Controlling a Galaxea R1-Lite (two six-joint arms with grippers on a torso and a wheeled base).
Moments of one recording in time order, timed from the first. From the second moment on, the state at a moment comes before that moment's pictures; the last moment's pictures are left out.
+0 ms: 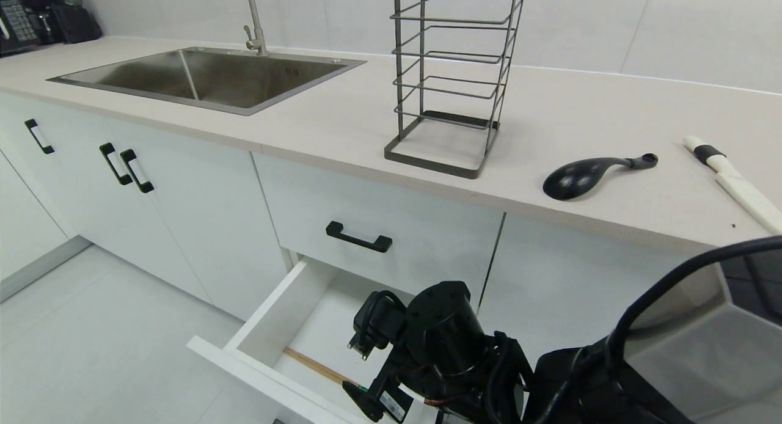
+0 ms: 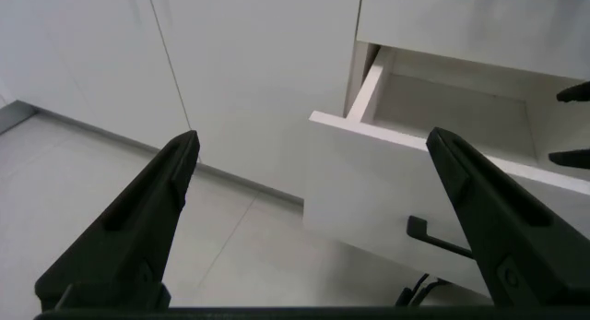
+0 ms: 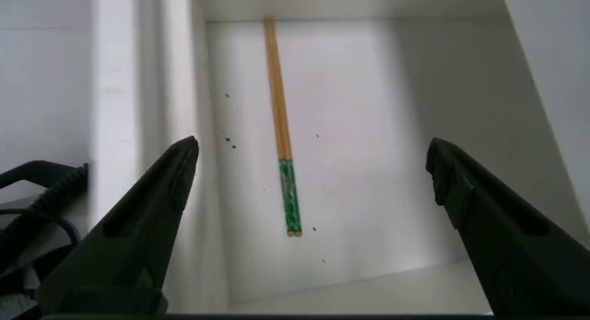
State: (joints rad) left arm 0.00 0.00 0.00 0.00 -0.01 0.01; right arm 1.01 2.14 -0.85 -0.70 -0.08 -0.17
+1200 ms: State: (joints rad) left arm 0.00 0.00 0.00 0.00 -0.01 0.01; right arm 1.05 1.95 -0.85 -0.40 -0.08 -0.17
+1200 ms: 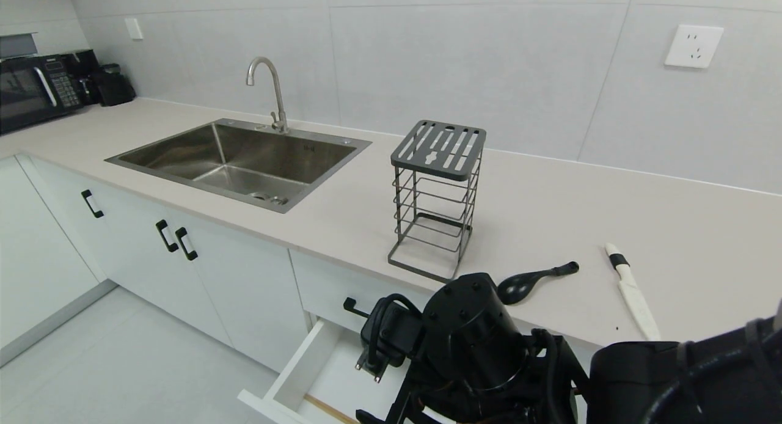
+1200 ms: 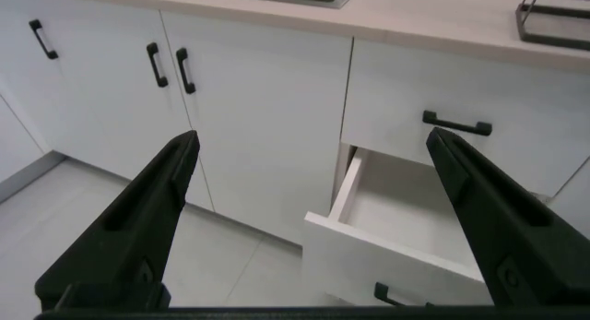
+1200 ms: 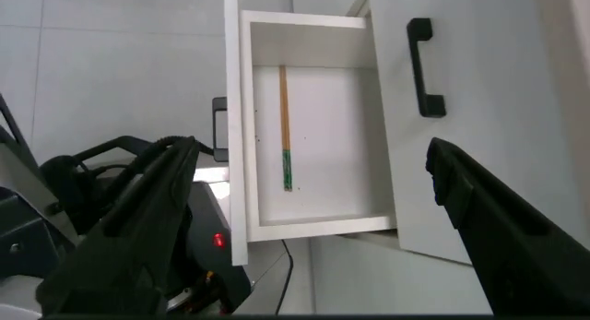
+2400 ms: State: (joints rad) left arm 0.00 0.00 0.00 0.00 -0.01 0.01; right arm 0.88 1.88 -0.65 -0.45 0.16 -0.15
